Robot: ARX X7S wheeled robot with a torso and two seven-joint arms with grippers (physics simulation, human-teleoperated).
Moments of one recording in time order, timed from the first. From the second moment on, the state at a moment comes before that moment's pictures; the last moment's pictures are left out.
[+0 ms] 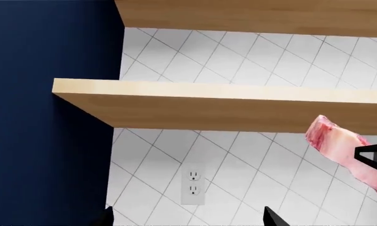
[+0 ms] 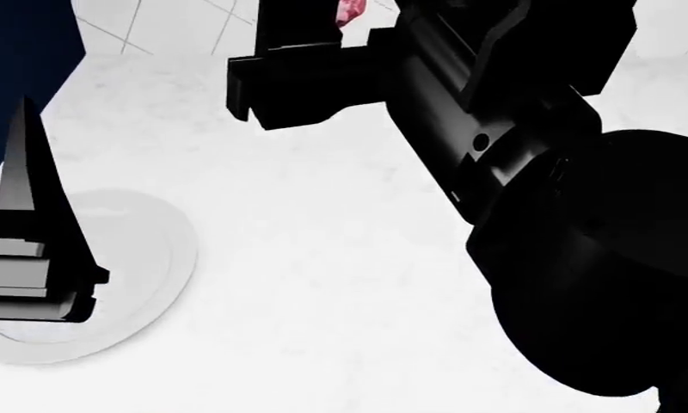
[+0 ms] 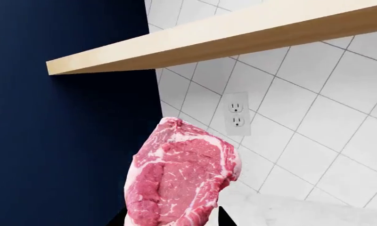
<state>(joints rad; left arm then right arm) -0.62 -0.53 0.45 0.95 -0.65 -0.60 -0.90 1.23 0.34 -0.05 -0.35 1.57 1.19 0.79</state>
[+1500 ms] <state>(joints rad) -0.63 -0.55 0.47 0.95 -0.66 -0.58 -0.91 1.20 0.37 -0.09 -0.39 1.52 1.12 0.74</state>
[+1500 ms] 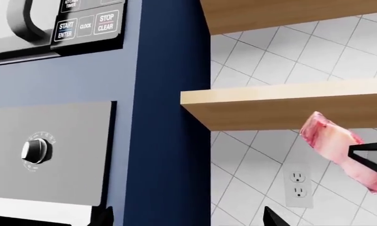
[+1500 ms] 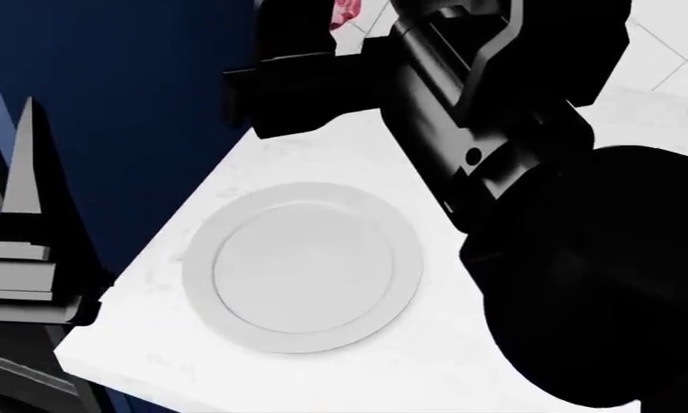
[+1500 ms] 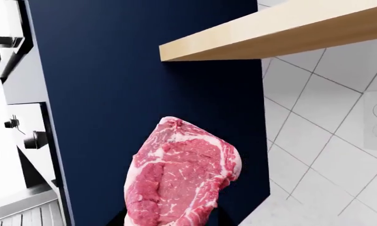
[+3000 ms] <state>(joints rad) -0.64 -0.56 0.50 0.94 -0.65 -0.55 -0.92 1.16 0.40 -0.16 -0.41 1.47 1.08 0.70</state>
